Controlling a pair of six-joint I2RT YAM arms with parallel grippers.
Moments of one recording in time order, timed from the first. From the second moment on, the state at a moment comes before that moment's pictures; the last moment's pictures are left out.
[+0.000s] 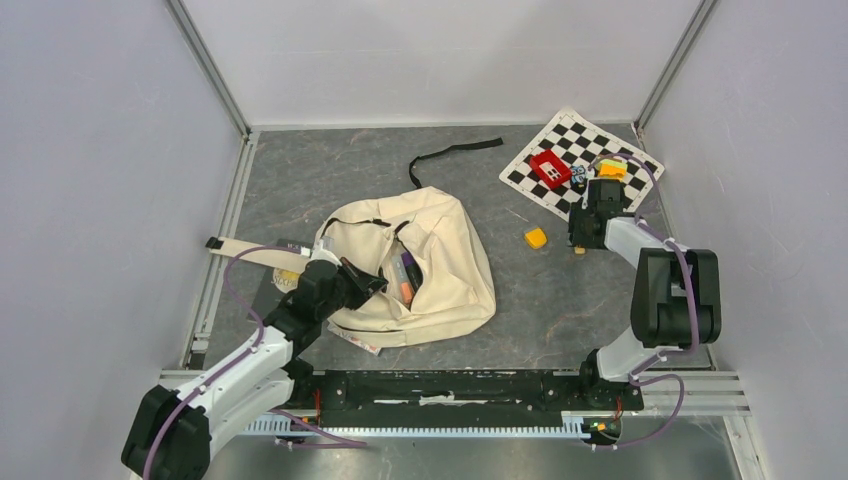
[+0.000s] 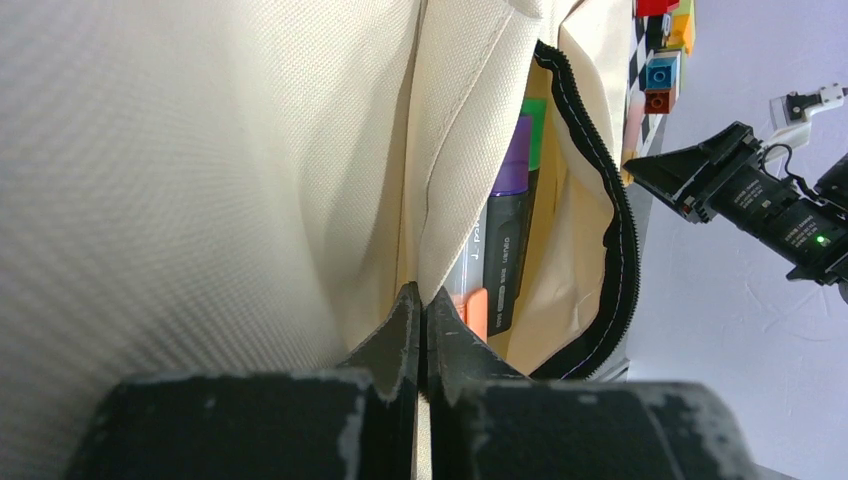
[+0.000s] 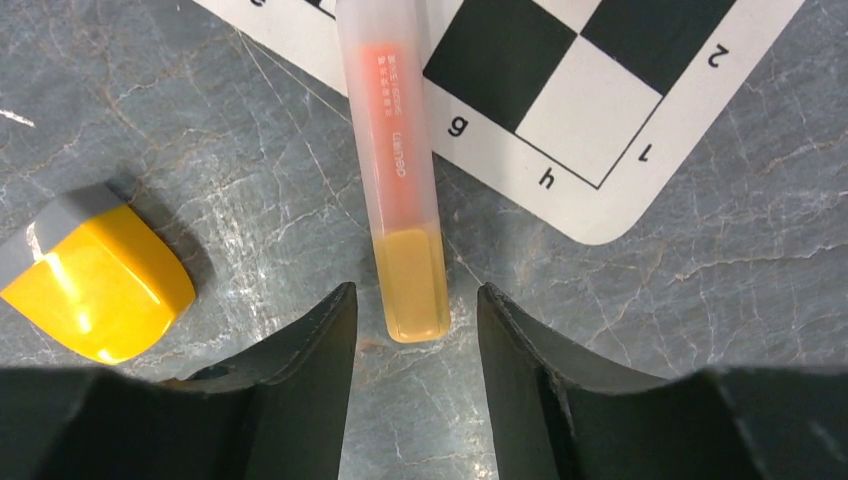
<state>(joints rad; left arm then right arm) -0.49 0.81 0.24 0.05 0.07 -1.08 -0.06 1.59 0.86 -0.26 0.11 0.06</state>
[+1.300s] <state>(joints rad) -0.49 0.81 0.24 0.05 0.08 -1.08 -0.05 1.46 0.90 -0.36 0.01 0.05</state>
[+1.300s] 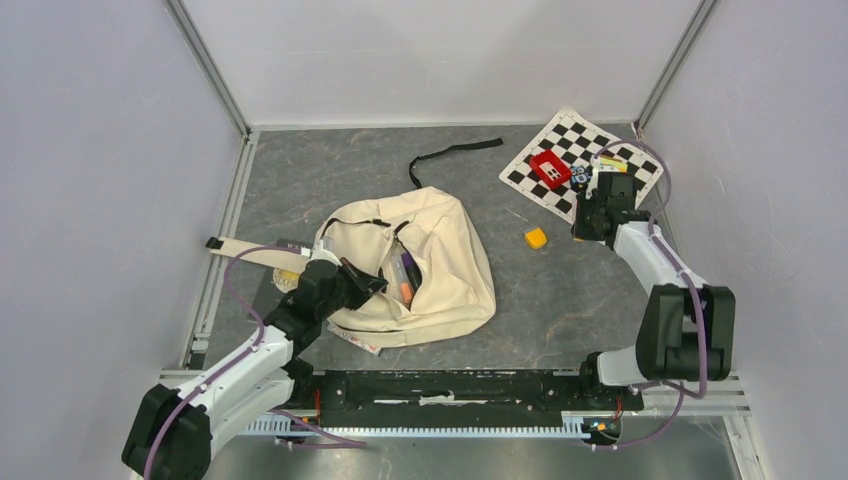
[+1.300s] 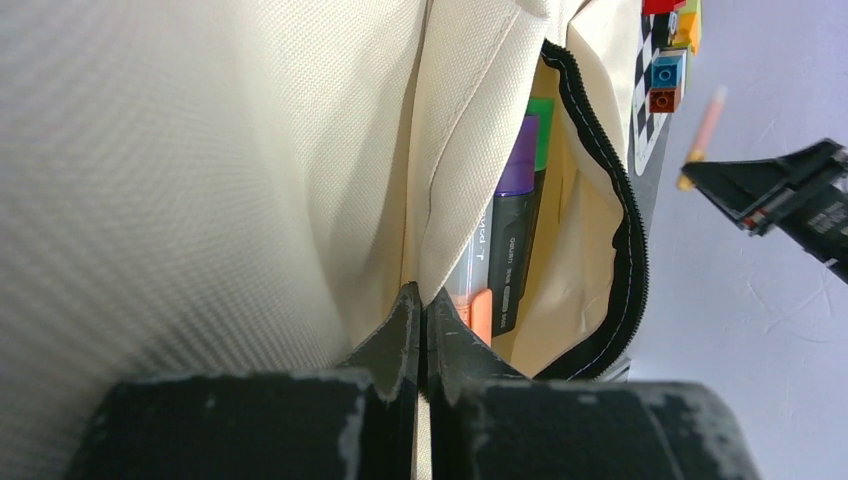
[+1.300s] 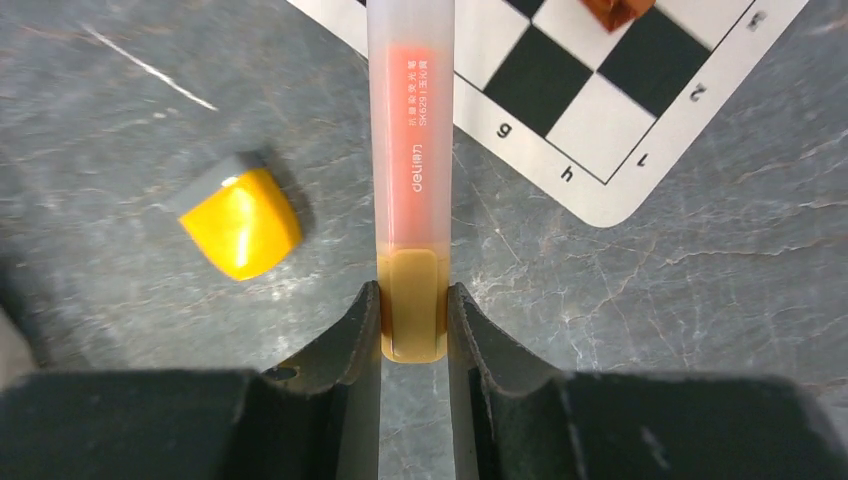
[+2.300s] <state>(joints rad) -0.48 0.82 0.24 0.05 0.08 -1.08 1.03 1.42 1.15 -0.44 0.03 0.39</state>
